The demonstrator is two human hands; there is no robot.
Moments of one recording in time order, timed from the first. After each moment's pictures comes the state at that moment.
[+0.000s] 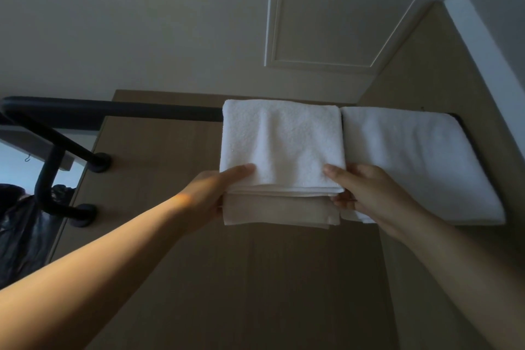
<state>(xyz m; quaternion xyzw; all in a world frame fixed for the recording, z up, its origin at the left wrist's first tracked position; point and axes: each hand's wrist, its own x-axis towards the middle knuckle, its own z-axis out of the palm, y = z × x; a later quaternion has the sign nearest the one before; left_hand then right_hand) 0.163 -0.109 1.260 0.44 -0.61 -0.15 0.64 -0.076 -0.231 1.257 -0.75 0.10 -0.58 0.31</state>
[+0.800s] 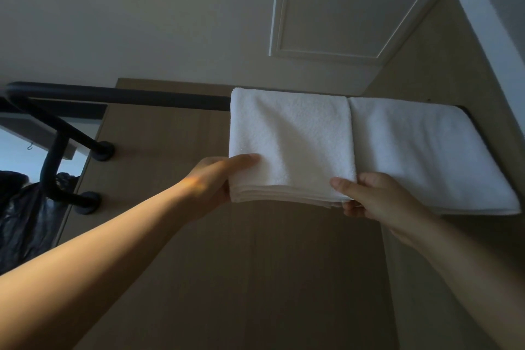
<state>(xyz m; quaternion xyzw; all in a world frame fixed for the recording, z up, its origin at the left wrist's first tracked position) 0.159 -0.102 1.257 0.38 -0.62 -0.17 0.67 -0.077 -0.254 1.238 -0.76 0.13 -0.57 0.27</state>
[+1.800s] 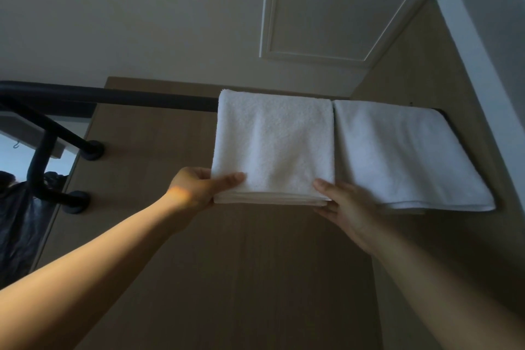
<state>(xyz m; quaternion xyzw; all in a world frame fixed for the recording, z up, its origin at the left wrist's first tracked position) 0.160 -0.102 1.238 0.46 -0.55 -0.04 0.70 -0.060 -0.257 1.226 -0.71 0.02 -0.54 0.46</state>
